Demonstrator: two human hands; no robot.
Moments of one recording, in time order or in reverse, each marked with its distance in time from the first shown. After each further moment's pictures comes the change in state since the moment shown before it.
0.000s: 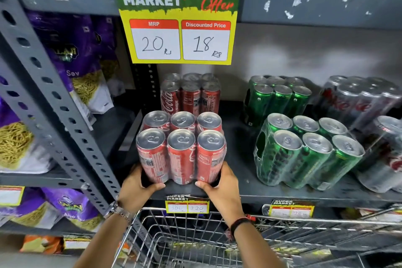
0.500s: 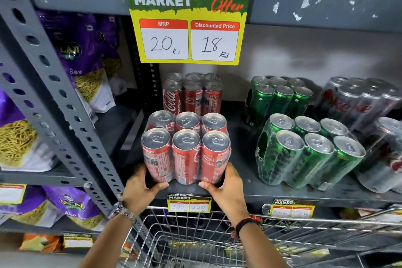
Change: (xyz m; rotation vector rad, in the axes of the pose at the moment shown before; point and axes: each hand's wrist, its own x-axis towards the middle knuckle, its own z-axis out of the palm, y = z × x) left_hand -0.002 -0.004 0.002 0.022 -0.015 0.031; right_hand -0.002 0.003 -0.004 0.003 -0.007 -0.020
